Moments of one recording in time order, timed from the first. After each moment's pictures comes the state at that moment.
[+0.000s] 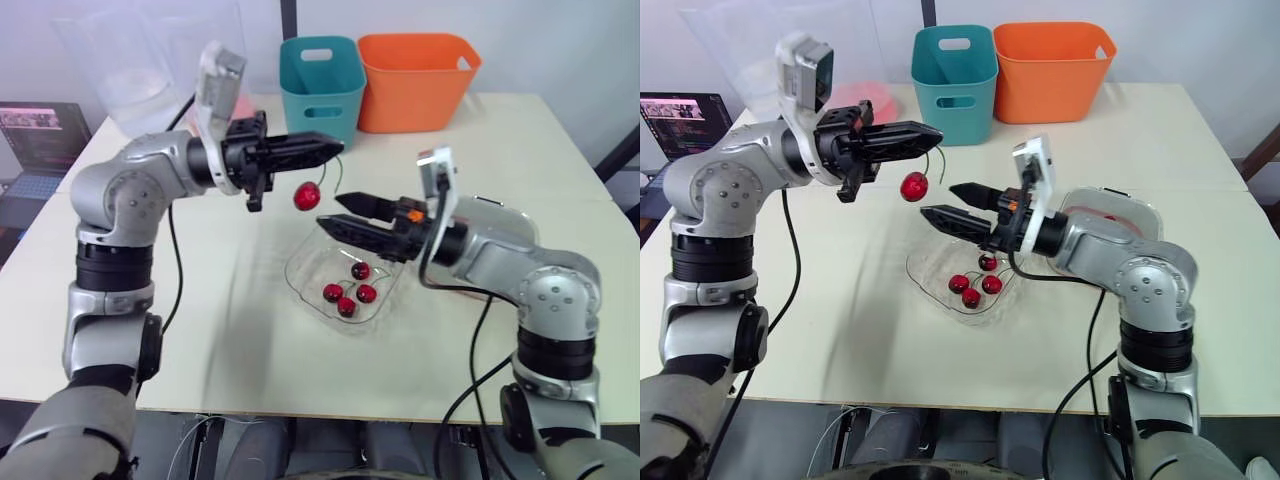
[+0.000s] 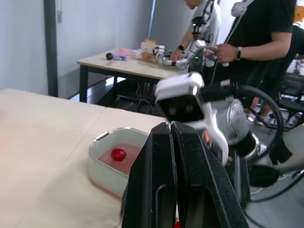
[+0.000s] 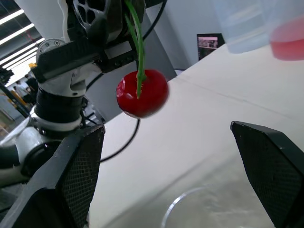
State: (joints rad) left arm -0.94 0.50 0.05 0.03 -0.80 0.82 -1.15; right arm -0.58 -0.37 -0.12 -0.40 1.14 1.08 0.38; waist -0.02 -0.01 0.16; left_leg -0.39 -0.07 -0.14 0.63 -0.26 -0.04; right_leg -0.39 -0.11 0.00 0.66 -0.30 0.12
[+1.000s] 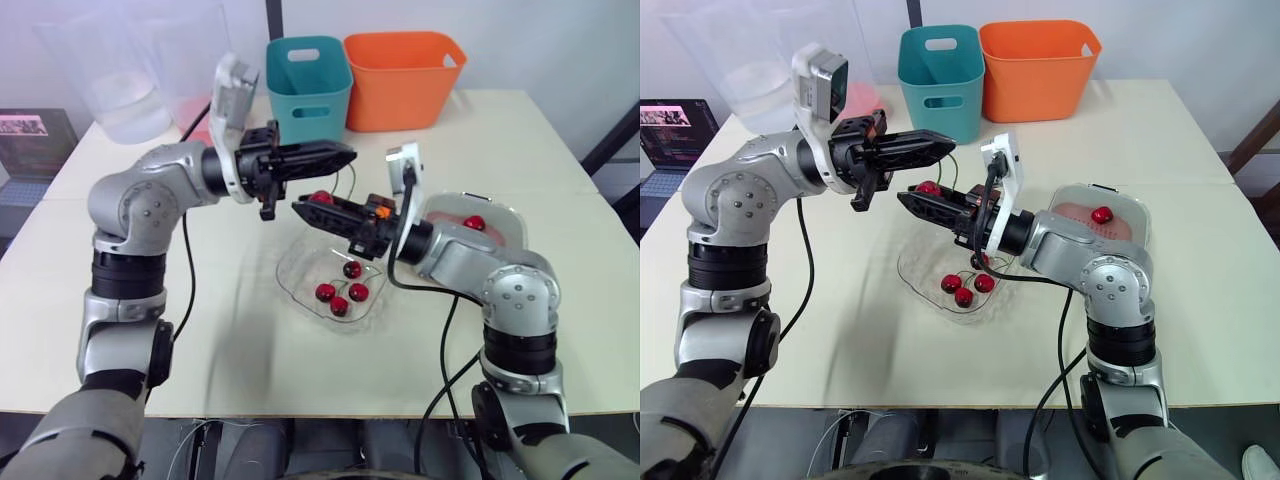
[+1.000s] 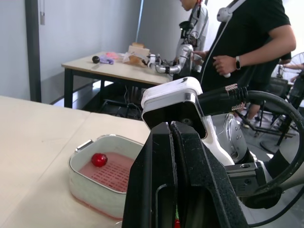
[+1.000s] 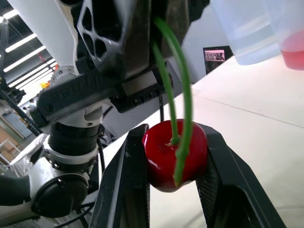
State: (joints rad) left arm -0.92 0.46 0.05 0.00 -0.81 0.82 -1.12; right arm -0.59 -0.31 -0.05 -0.39 1.14 1.02 0.33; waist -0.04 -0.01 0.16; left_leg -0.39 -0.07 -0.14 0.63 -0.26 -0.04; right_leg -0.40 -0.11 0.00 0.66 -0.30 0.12
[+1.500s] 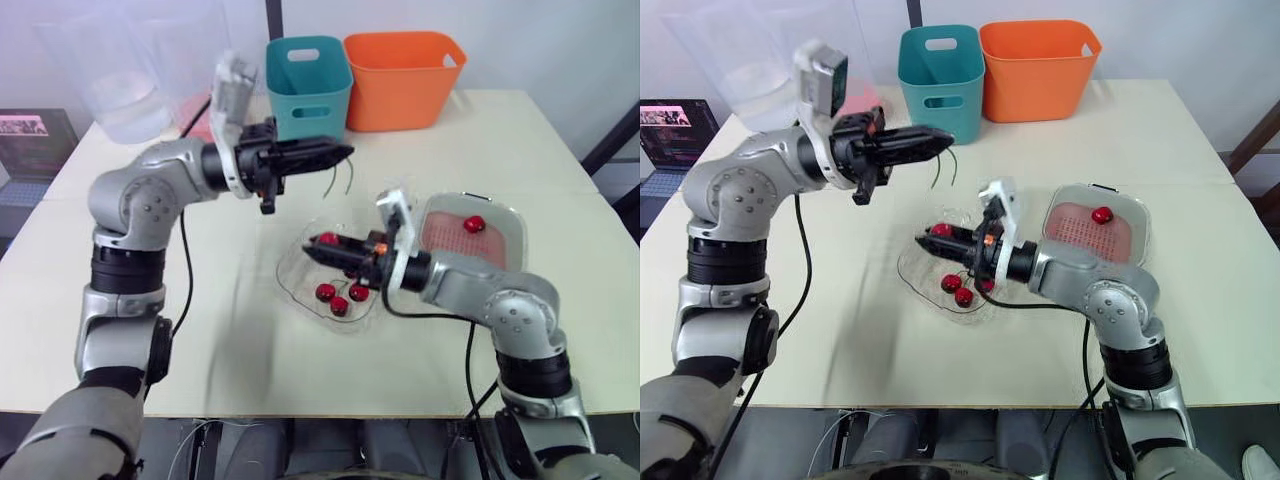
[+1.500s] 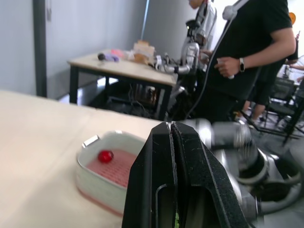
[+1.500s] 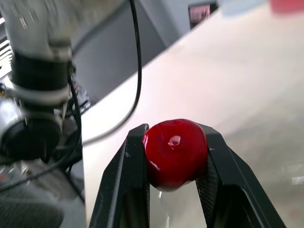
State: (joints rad) left arm -0.95 0.46 0.06 0.04 -0.81 0.81 -1.11; right arm -0.47 -0.40 0.04 -0.42 1.04 1.02 0.40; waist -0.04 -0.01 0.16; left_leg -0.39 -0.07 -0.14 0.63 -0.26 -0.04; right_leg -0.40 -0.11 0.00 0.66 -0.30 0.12
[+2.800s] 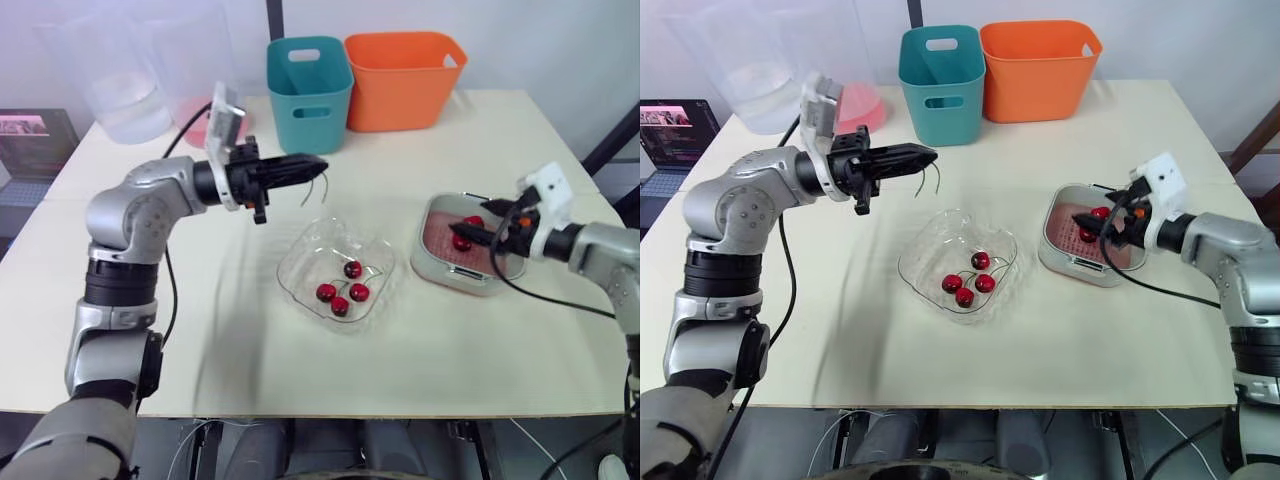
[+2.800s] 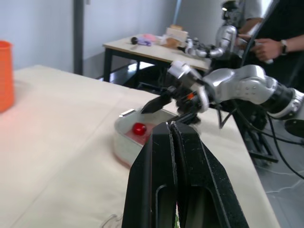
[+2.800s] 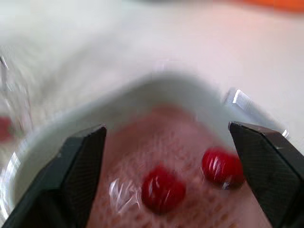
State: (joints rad) left arm -0.86 0.52 0.10 0.10 -0.71 0.75 -1.05; right arm -0.48 -0.89 -0.20 -0.07 0.61 0.76 0.74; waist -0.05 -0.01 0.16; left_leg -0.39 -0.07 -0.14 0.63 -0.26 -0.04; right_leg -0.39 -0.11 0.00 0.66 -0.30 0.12
